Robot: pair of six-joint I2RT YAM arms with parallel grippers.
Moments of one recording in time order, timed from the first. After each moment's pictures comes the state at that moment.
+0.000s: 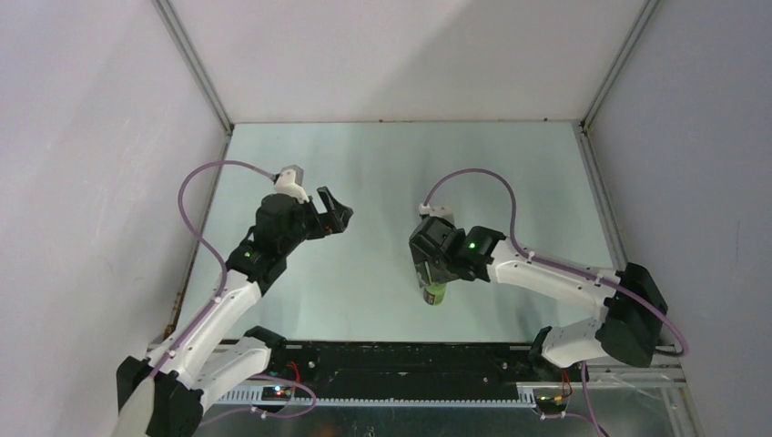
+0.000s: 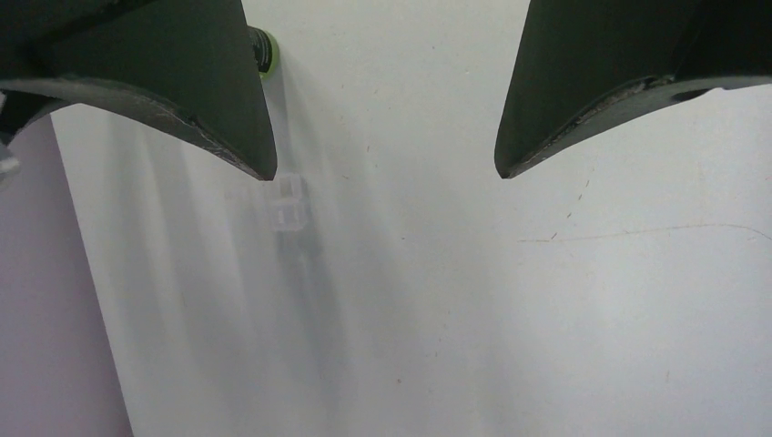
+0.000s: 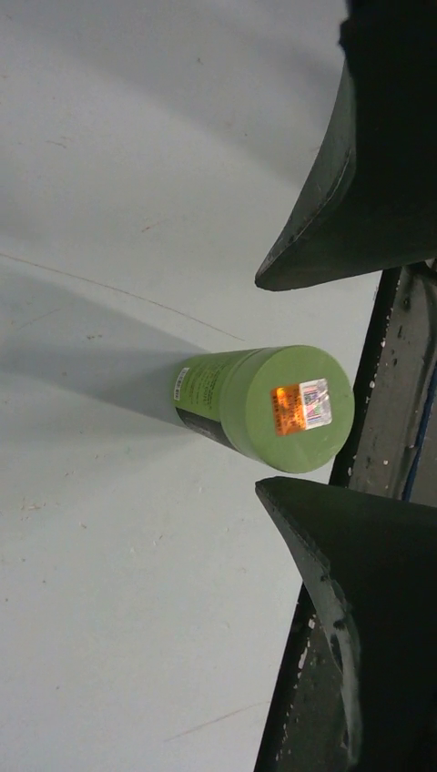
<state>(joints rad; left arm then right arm) -0.39 0.92 0.70 -0.18 0.01 -0.54 1.00 1.37 1.07 -0.81 0.31 0.65</state>
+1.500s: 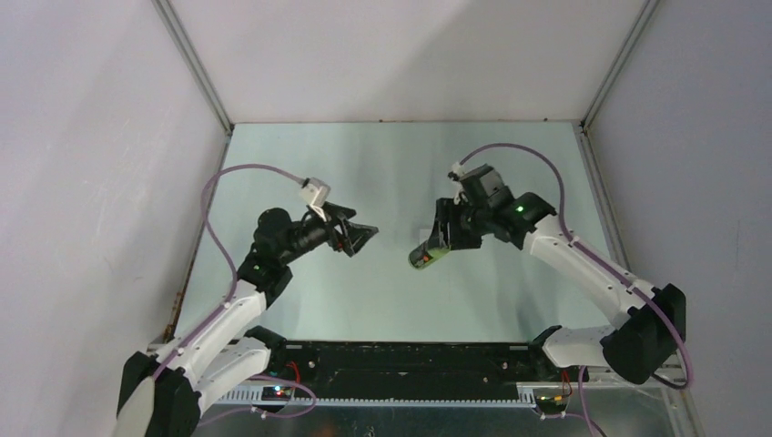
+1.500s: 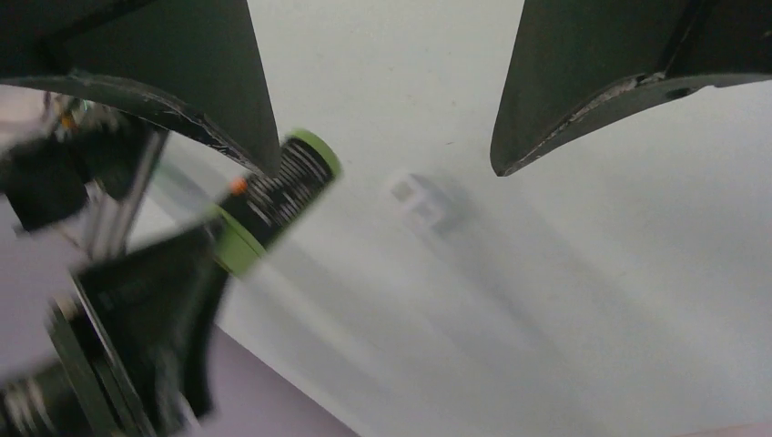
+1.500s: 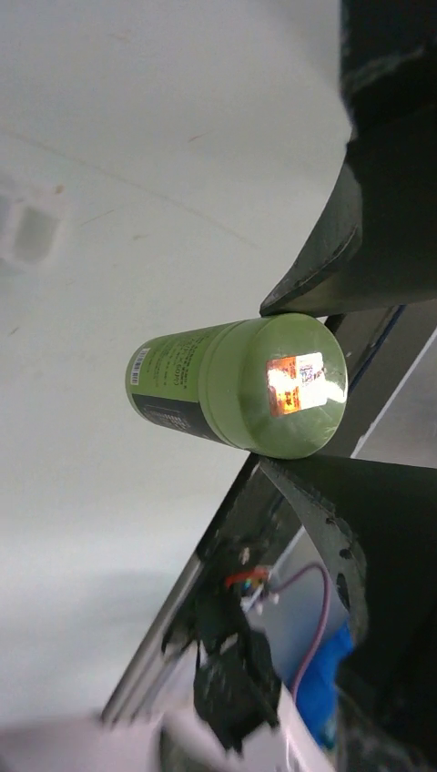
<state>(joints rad) -0.41 0.87 0.50 0.29 0.43 -0.32 0.68 1.31 1.18 -0.81 -0.18 0.56</state>
